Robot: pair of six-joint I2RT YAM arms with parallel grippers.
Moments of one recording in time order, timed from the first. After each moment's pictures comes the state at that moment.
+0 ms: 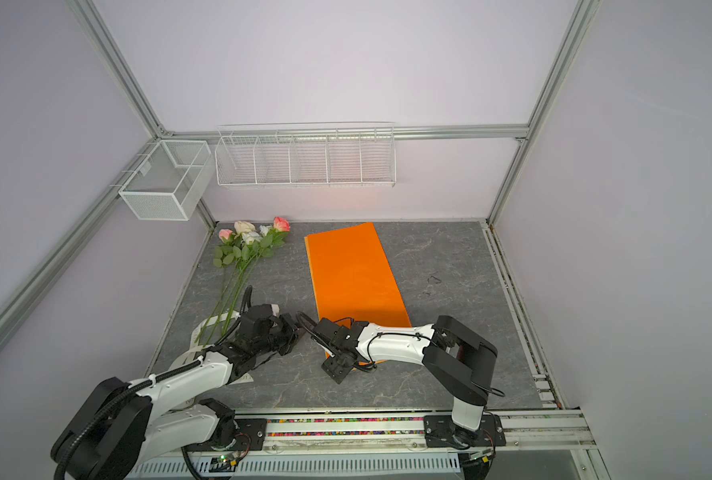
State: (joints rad) left arm -0.51 1.13 0.33 0.19 0.27 -1.35; right arm 1.13 1.79 1.08 -0.57 0.03 0.21
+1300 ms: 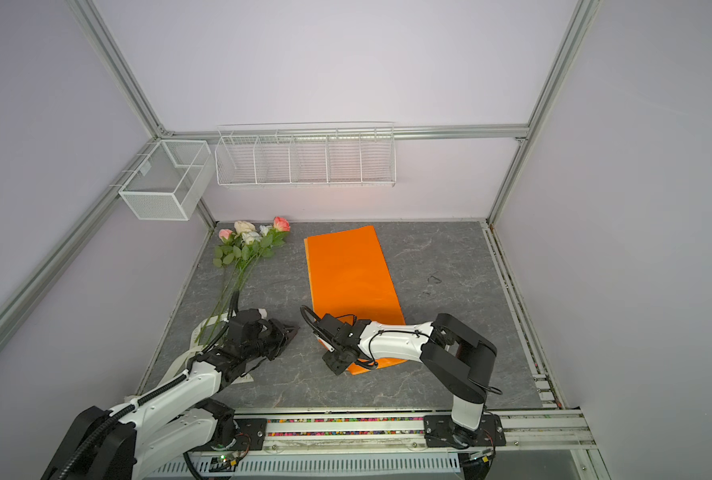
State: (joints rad) left arm -0.45 1.07 0.29 0.12 0.30 -1.29; right arm 1.07 1.76 1.01 -0.46 -0.05 0.27
